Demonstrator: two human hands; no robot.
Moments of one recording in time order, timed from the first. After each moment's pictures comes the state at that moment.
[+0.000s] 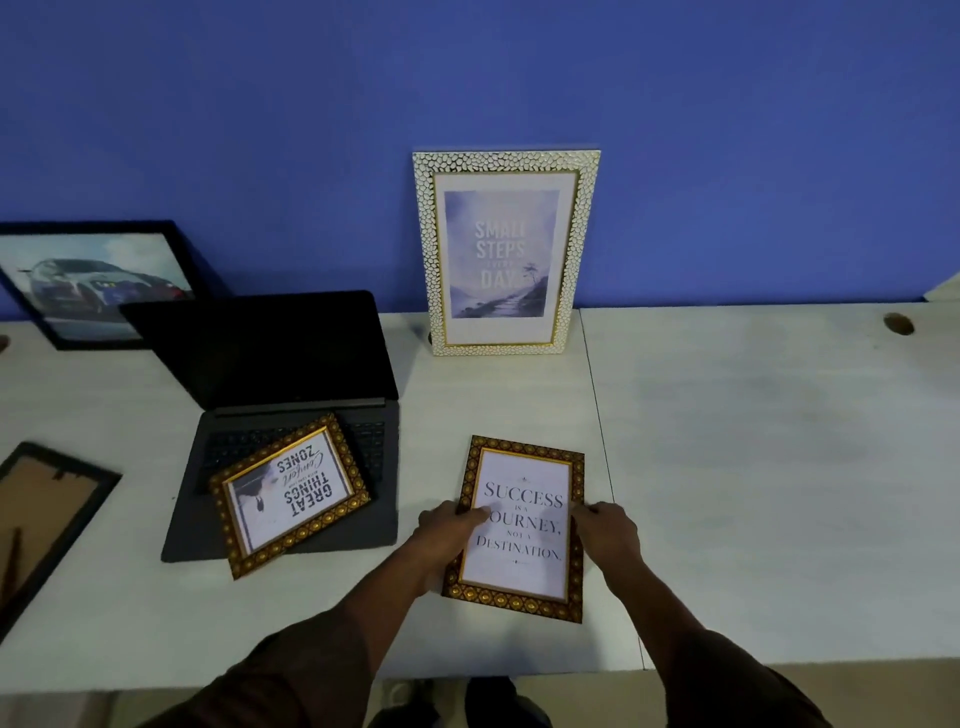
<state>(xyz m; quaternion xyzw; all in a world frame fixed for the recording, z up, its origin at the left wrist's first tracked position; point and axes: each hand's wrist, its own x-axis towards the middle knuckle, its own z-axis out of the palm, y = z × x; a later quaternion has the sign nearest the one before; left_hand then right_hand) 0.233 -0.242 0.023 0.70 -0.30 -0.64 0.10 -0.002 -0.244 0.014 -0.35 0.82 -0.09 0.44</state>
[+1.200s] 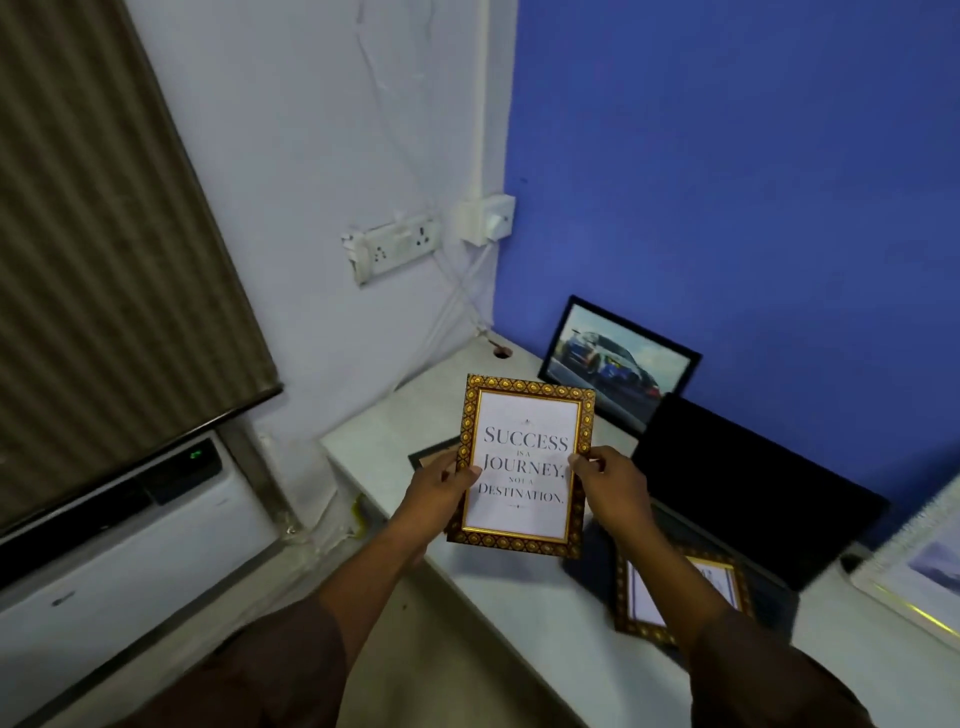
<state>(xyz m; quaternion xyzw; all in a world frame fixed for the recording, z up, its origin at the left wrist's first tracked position) 0.708 -0.001 0.194 0.74 -0.21 -0.37 0.52 0.554 -0.177 0.208 -0.75 0.49 -0.16 0.41</state>
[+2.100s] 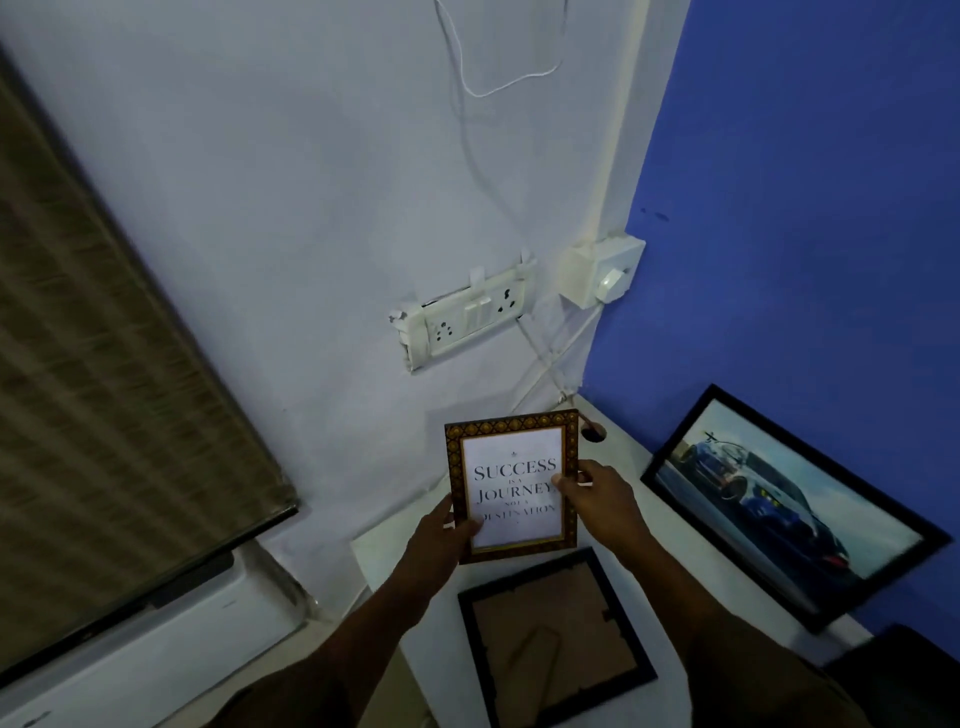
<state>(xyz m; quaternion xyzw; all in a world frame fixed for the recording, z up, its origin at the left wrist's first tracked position) 0.947 -0.100 0.132 0.74 -0.11 -0.36 0.56 0.860 -0.320 0.154 -0.80 0.36 -0.05 0.47</state>
